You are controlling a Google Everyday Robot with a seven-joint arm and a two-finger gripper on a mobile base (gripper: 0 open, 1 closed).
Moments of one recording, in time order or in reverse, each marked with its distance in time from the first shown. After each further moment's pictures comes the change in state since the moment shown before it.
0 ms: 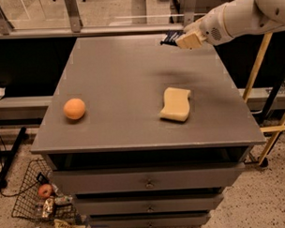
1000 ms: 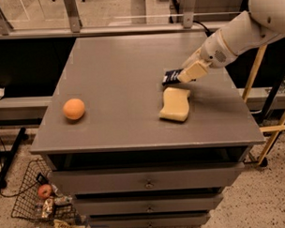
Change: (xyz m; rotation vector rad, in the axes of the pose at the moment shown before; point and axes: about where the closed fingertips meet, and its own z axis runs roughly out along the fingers) arm 0.070 0.074 0.000 -0.299 0.228 0.000
